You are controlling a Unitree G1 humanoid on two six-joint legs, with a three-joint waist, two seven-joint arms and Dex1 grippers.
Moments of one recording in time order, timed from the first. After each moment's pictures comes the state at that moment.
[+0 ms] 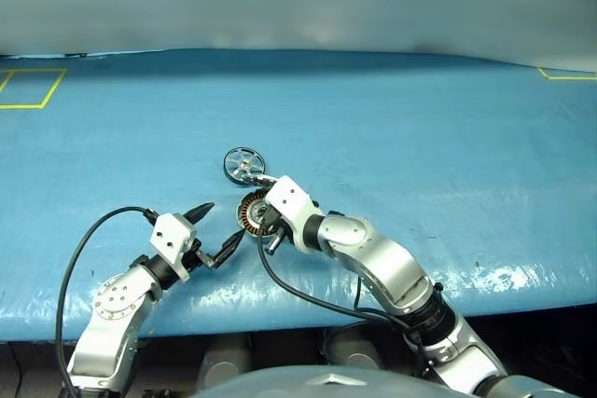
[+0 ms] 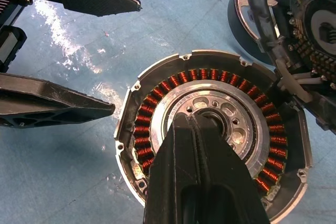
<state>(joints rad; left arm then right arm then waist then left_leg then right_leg) 0.26 0.43 0.02 -0.27 -0.28 0.06 -0.63 -0.34 -0.18 0.53 -0.37 0.13 0.95 0.38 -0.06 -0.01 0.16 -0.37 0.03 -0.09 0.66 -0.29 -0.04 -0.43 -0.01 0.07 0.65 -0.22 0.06</state>
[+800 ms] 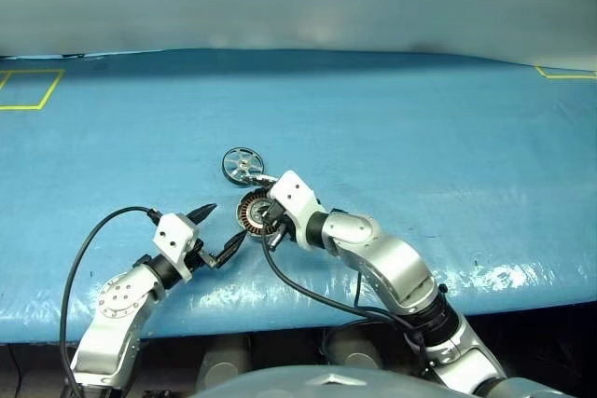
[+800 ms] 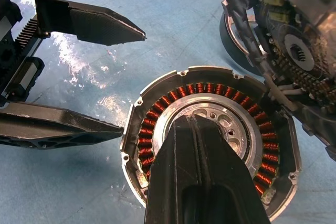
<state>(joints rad) 0.25 0.43 0.01 -0.25 -0.27 0.06 -0.63 -0.33 -0.16 0.49 -0.38 0.17 0.95 0.40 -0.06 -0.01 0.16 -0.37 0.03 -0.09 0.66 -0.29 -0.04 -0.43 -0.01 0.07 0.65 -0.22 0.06</state>
